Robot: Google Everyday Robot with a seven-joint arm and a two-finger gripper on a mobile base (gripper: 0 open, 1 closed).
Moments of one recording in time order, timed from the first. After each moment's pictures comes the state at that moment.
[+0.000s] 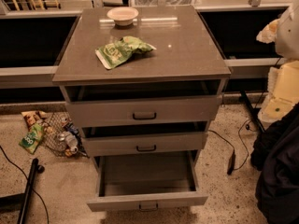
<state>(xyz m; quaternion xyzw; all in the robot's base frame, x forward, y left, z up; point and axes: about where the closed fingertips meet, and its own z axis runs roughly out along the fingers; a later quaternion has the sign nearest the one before) 0.438 -0.216 0.980 -0.60 0.78 -0.04 0.16</state>
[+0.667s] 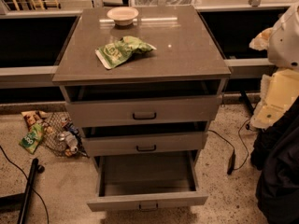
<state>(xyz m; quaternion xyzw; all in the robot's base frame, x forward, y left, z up) 0.438 -0.208 0.965 -0.61 0.78 -0.02 0.17</state>
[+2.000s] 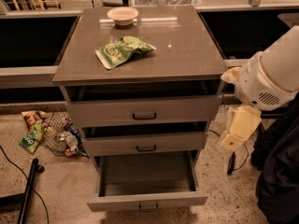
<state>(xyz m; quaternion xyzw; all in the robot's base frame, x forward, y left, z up) 0.433 -0.162 0.890 -0.59 0.77 0.06 0.21</state>
